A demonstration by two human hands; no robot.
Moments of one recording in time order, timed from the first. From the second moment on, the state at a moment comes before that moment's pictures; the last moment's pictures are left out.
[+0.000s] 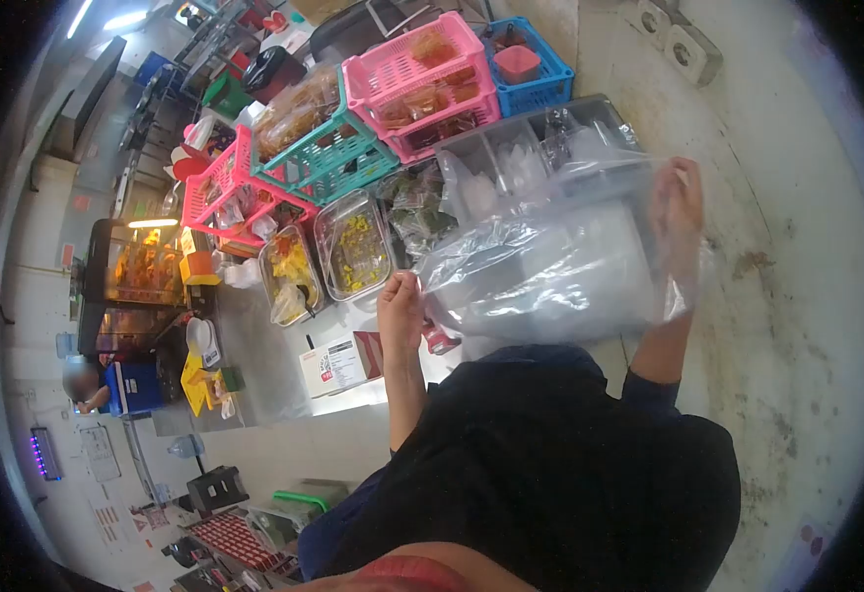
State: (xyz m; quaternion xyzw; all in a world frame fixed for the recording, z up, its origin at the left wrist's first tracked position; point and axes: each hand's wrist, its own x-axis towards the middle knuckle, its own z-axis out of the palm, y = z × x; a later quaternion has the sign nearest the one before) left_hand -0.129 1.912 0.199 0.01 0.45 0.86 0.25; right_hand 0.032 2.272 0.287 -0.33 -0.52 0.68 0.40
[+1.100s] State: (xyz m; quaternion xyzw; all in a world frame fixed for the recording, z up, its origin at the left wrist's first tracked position) left_hand -0.119 1.912 0.196 0.25 0.82 0.52 -0.05; right_hand -0.024 2.103 0.247 -0.11 -0.84 0.49 0.19
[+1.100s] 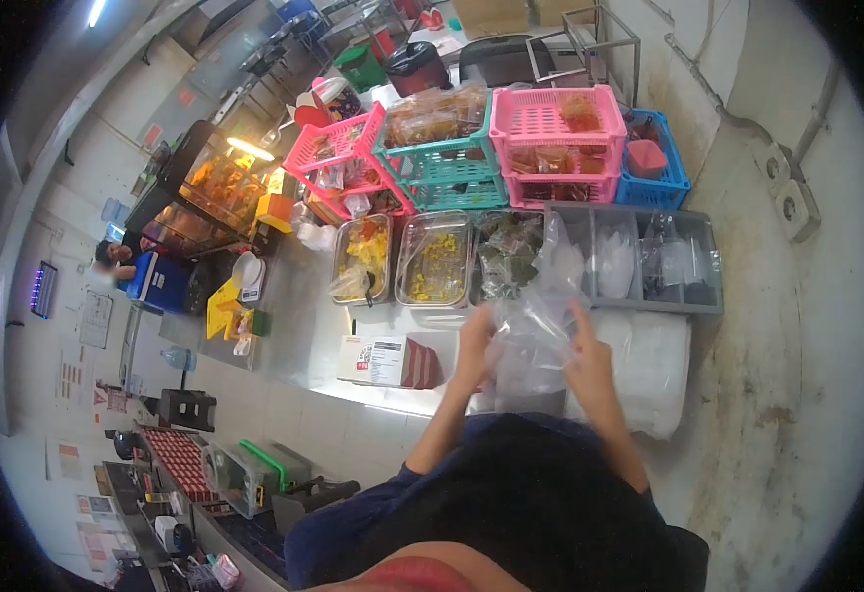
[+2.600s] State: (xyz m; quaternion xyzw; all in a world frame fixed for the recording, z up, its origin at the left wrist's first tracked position) left_hand -0.108 1.809 0.233 0.04 0.84 0.50 -0.21; right_hand -0.011 2.148 0.282 -0.15 -0.87 0.36 0.31
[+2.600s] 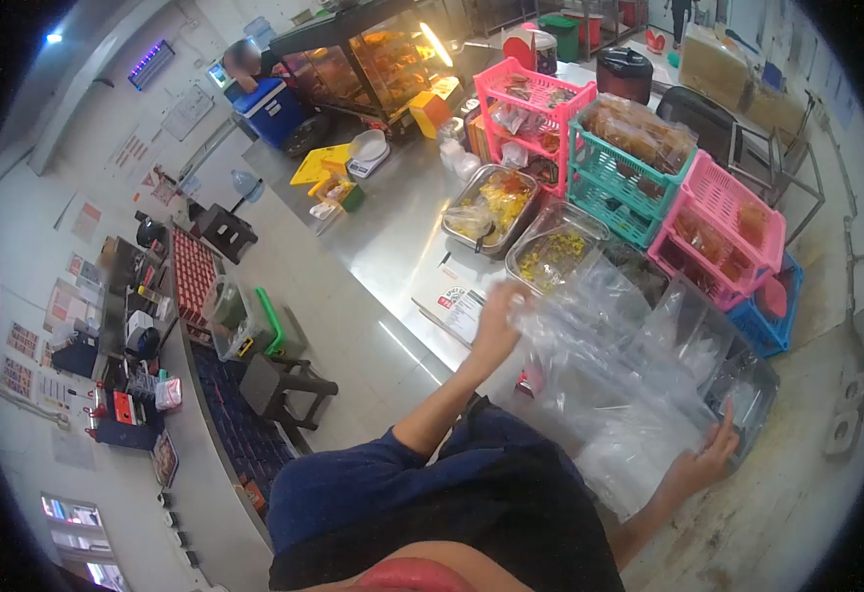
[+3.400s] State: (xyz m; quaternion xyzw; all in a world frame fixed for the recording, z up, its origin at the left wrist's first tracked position) left_hand -0.182 1.752 0.366 0.14 0.91 0.13 -0.37; right_hand -0.131 2.093 0.391 0.01 -0.95 0.16 0.27
